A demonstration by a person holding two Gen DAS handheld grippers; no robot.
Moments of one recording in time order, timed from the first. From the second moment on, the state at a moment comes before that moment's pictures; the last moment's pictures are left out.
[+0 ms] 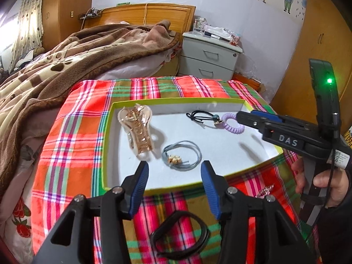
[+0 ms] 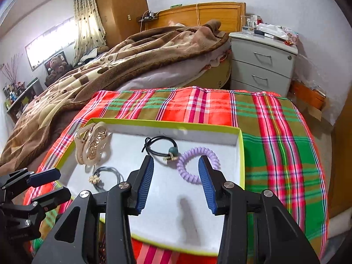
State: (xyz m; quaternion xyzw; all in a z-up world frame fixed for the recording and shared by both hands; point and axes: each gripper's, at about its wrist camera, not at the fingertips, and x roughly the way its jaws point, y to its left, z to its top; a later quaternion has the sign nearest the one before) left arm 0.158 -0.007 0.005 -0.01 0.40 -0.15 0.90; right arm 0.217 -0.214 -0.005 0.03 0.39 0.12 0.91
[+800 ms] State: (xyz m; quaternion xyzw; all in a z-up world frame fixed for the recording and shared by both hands) left arm 0.100 0.042 -0.017 -0.05 0.42 -0.14 0.89; right arm 0.108 -0.249 -0.012 0.04 0.39 0.08 0.92
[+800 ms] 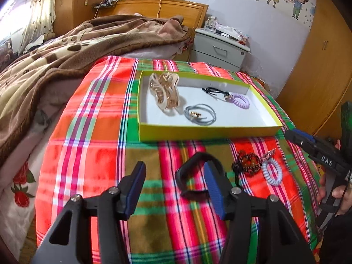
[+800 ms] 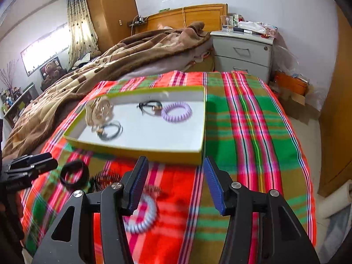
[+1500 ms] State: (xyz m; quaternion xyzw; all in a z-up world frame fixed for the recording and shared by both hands) left arm 0.091 0.057 -0.033 -0.07 0.45 -0.13 0.88; right arm 0.080 -0.223 -0.040 0.01 0.44 0.09 0.89
